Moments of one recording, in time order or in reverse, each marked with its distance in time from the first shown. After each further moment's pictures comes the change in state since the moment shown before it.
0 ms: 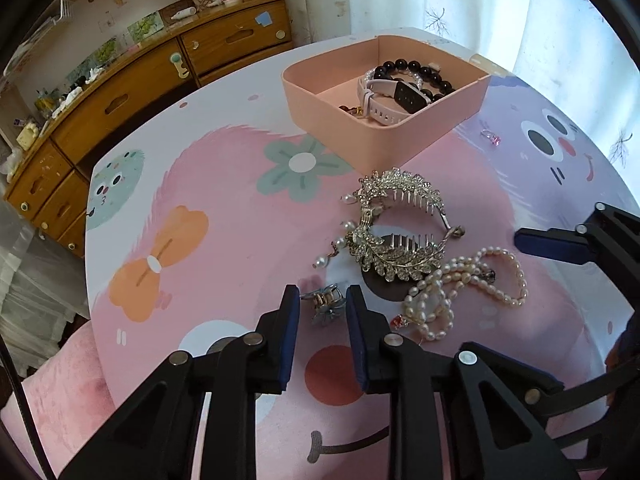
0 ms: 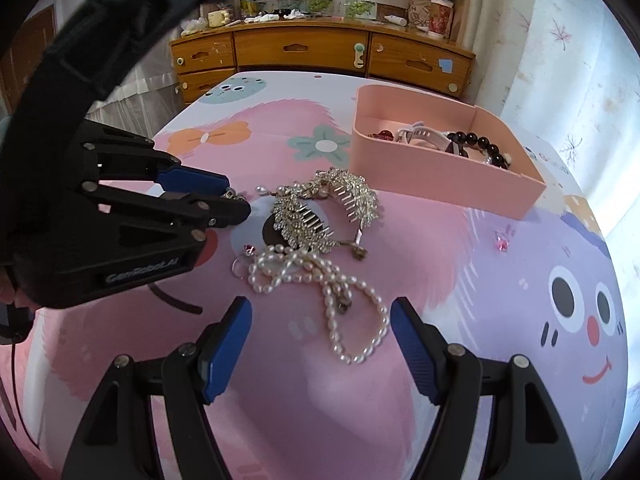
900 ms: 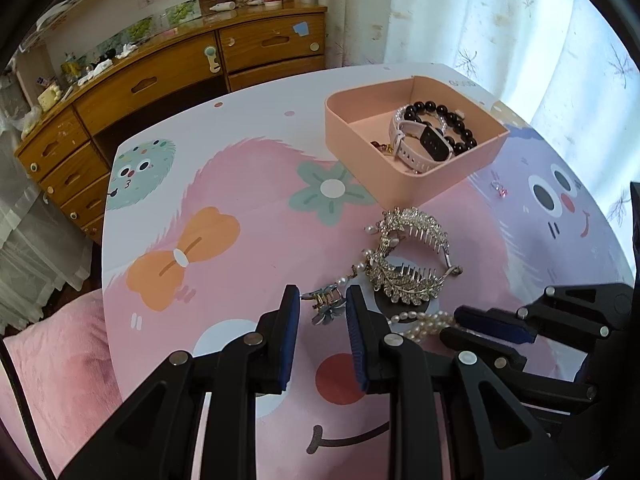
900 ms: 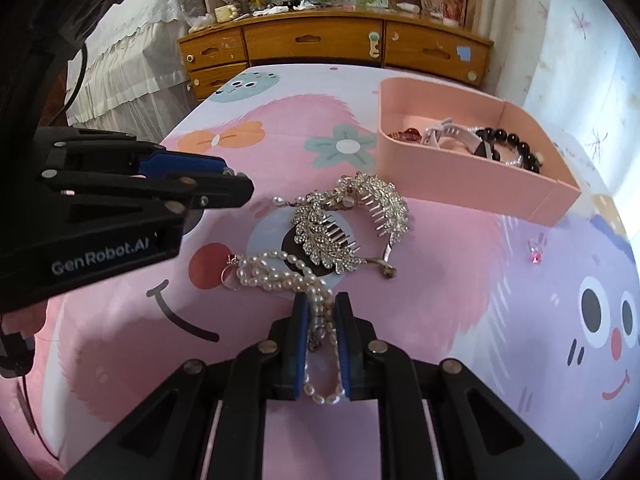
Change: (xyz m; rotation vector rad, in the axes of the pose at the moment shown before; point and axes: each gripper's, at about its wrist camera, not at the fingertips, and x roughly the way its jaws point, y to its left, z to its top) left arm -0.023 0.022 0.007 -0.167 -0.047 -0.017; right arm 0.012 0.000 0.015 0.043 0.045 0.102
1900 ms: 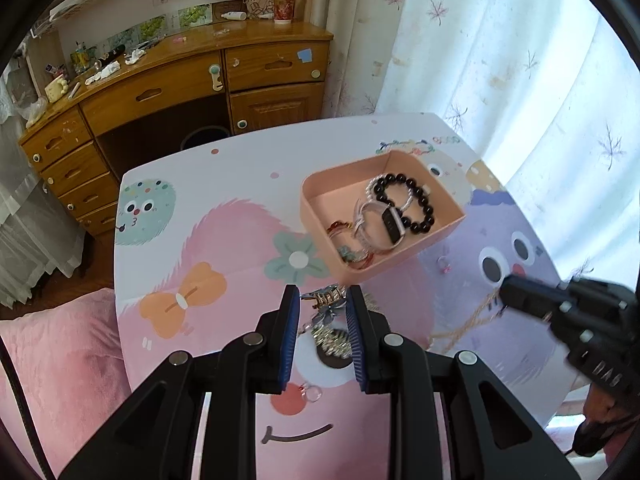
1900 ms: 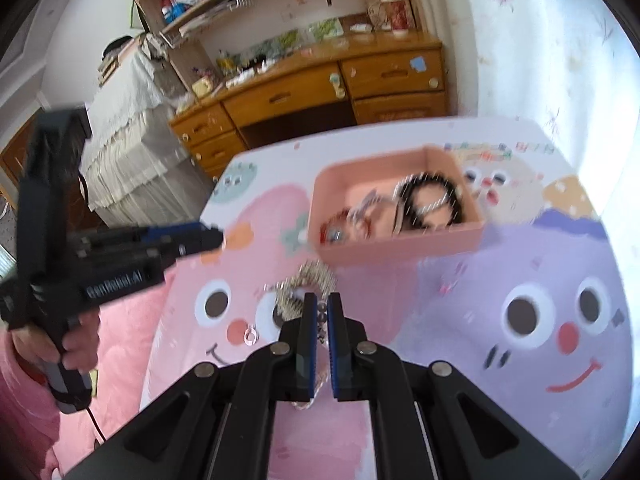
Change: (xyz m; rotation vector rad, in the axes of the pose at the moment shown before) left arm -0.067 -0.019 0.070 -0.110 -0.017 -0.056; right arm -0.112 -0.090 0.048 0.223 -0.130 0.135
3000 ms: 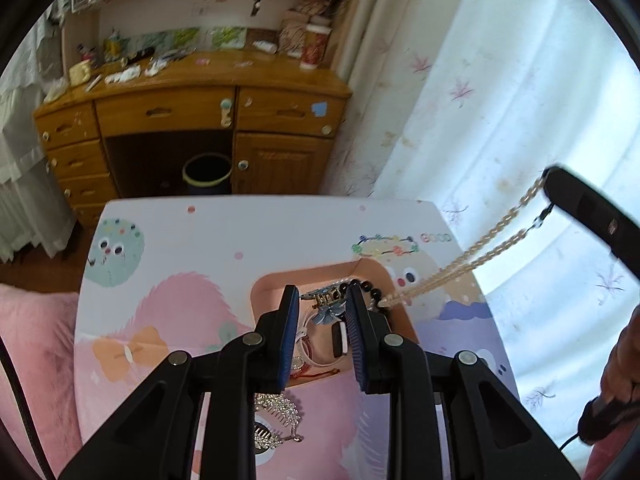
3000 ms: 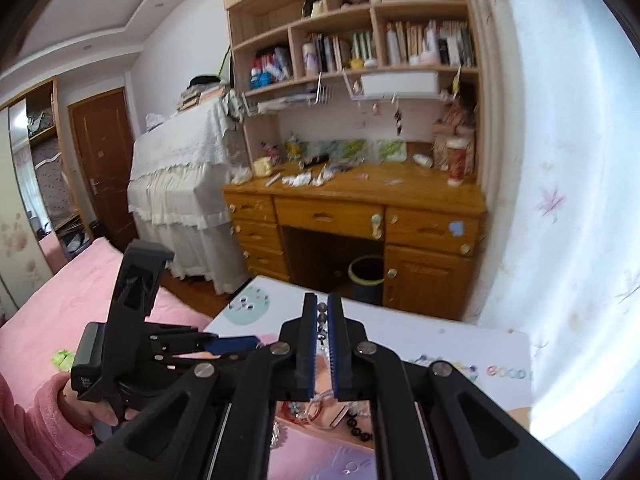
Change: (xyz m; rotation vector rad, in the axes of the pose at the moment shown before) left arm 0.016 -0.037 0.079 -0.224 -0.149 -0.011; right arm -0.053 -0.023 0.151 -0.332 -0.250 0.120
